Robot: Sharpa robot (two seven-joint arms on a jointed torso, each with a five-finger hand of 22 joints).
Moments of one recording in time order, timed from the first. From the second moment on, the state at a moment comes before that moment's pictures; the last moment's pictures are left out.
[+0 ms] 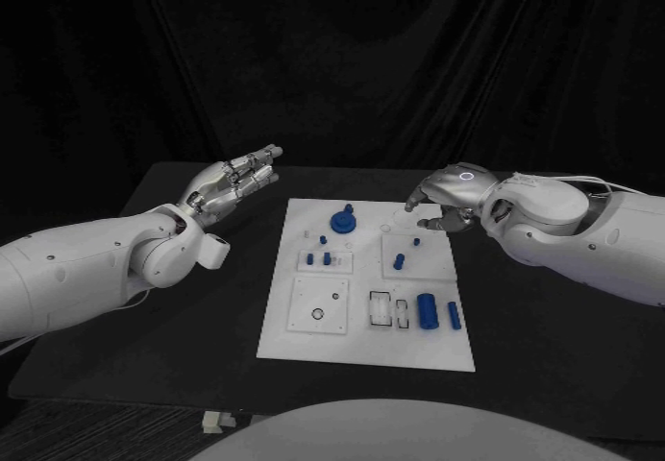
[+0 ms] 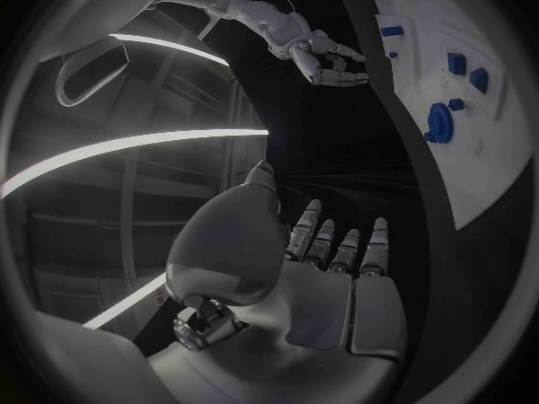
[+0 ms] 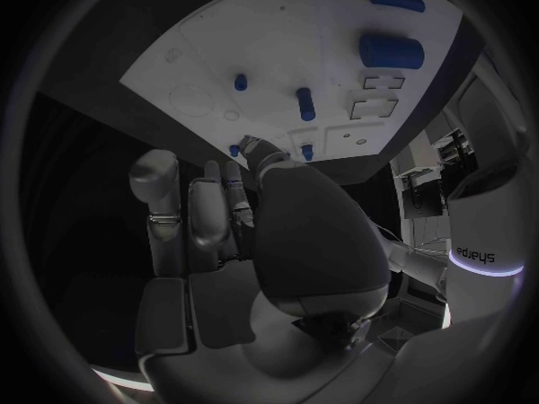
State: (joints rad) left arm 1.20 -0.90 -0.21 1.33 -0.24 0.00 0.66; left_hand 1.27 0.10 -0.16 0.29 0.30 0.39 0.01 0.04 0.04 0.09 -0.02 0.07 0.03 0.00 0.10 0.00 0.00 0.16 0.03 0.22 0.03 0.31; right arm 1.31 -0.82 -0.21 1.47 -1.83 -0.25 -0.04; right_hand 1.46 -0.14 0.23 0.19 0.33 0.90 0.08 0.08 0.27 0.84 0.07 0.18 0.27 1.44 -0.03 1.23 1.19 0.11 1.33 0.08 0.88 1.31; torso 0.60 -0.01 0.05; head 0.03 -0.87
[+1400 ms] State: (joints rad) left arm 1.18 -0.91 -0.21 1.35 -0.19 0.08 0.68; left_hand 1.44 0.15 -0.21 0.29 0.41 0.36 0.03 0.04 0.04 0.07 0.03 0.10 0.02 0.01 0.14 0.00 0.00 0.16 0.02 0.28 0.02 0.17; right arm 1.22 -0.77 -0.21 1.36 -1.83 -0.16 -0.04; right_hand 1.45 -0.13 0.27 0.15 0.40 0.93 0.09 0.09 0.26 0.91 0.07 0.20 0.24 1.44 -0.03 1.23 1.19 0.11 1.33 0.08 0.87 1.31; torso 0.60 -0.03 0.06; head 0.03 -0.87
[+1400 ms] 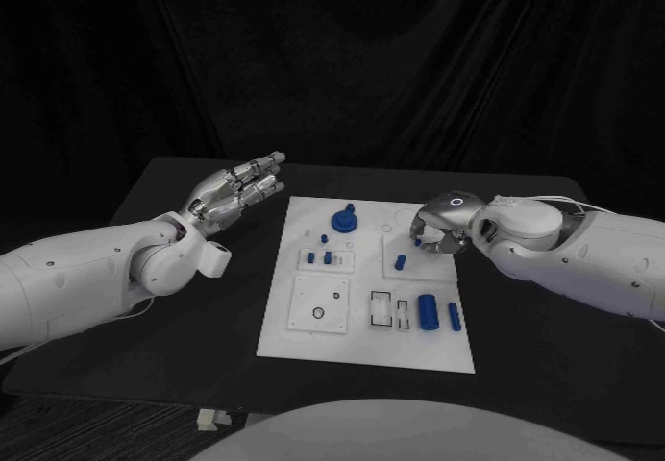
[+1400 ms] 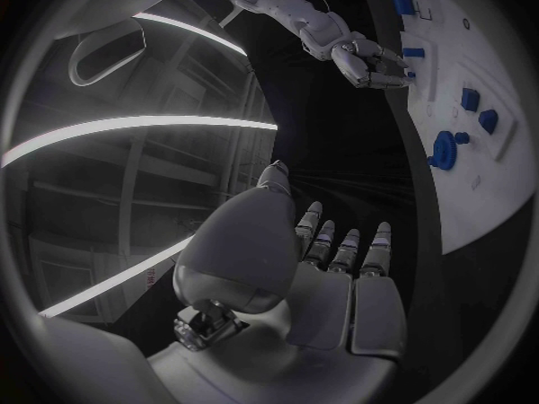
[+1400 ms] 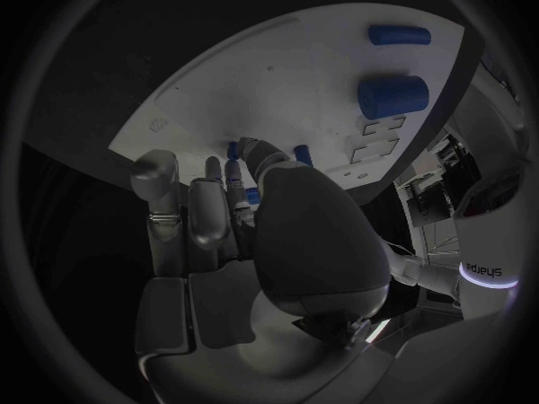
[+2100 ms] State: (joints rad) left arm 1.17 -0.90 -0.21 1.34 -0.19 0.10 0.68; left_hand 1.49 0.17 -0.21 0.28 0.46 0.39 0.06 0.04 0.04 0.08 0.06 0.13 0.03 0.04 0.17 0.01 0.01 0.16 0.03 0.29 0.02 0.19; right arm 1.20 -0.73 -0.21 1.30 -1.82 -0.21 -0.01; right_hand 1.46 -0.12 0.32 0.12 0.36 1.02 0.10 0.15 0.30 1.05 0.05 0.23 0.21 1.44 -0.03 1.23 1.19 0.11 1.35 0.07 0.88 1.31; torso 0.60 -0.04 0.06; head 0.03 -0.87
